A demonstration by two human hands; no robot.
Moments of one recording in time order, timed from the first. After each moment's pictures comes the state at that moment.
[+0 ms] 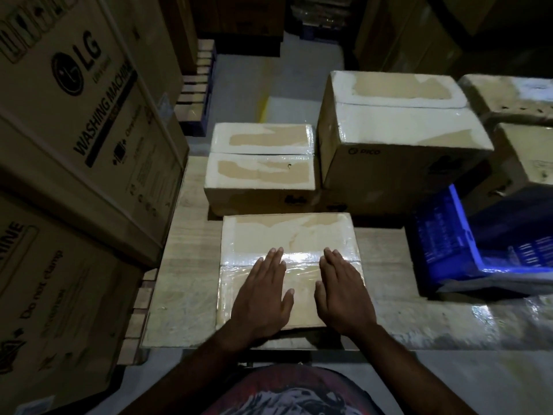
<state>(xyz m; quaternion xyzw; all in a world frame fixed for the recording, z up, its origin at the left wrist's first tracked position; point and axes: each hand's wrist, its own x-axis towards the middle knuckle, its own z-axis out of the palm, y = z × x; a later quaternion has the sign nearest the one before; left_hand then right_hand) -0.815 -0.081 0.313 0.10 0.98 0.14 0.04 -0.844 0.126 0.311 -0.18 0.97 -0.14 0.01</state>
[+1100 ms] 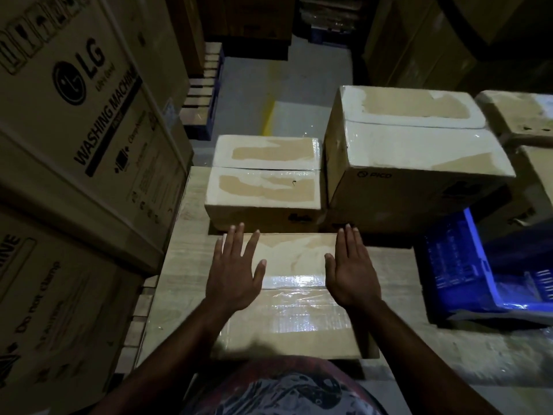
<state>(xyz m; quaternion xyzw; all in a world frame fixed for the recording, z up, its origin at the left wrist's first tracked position) -0.897 -0.148 0.310 -0.01 1.00 0.08 0.01 -0.947 0.122 0.311 -0.09 0.99 -0.12 0.04</state>
